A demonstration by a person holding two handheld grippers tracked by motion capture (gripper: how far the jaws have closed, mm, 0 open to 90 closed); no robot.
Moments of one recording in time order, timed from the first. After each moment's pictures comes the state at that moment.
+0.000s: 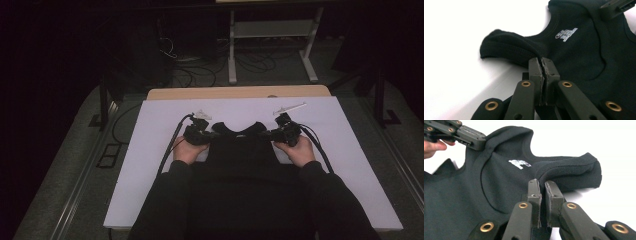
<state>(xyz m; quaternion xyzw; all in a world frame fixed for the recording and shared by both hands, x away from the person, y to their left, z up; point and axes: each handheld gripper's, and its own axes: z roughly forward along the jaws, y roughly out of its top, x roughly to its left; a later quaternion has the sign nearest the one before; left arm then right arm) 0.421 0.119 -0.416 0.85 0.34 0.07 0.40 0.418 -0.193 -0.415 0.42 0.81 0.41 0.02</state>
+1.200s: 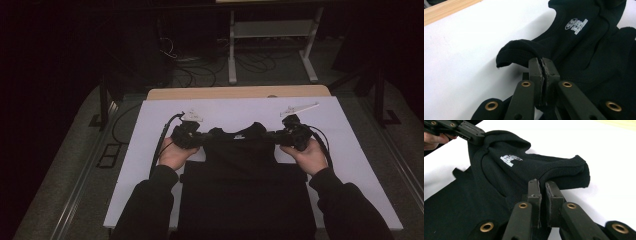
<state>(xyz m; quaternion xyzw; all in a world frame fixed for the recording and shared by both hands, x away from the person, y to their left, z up) 0.374 0.139 -0.368 0.86 0.31 0.09 0.40 0.366 -0.193 -0.366 0.40 0.81 0.42 0.05</state>
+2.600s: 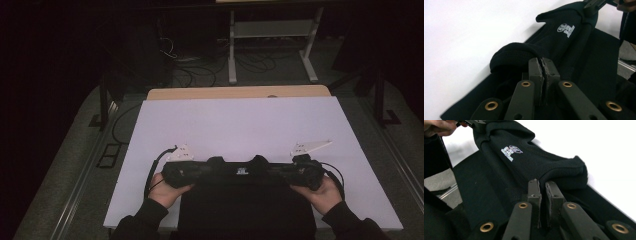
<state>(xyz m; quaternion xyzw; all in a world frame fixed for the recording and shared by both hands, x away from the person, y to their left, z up) 0.282 0.158 -0.395 0.85 0.26 0.05 0.45 0.276 -0.204 -0.391 0.36 0.83 0.42 0.01</state>
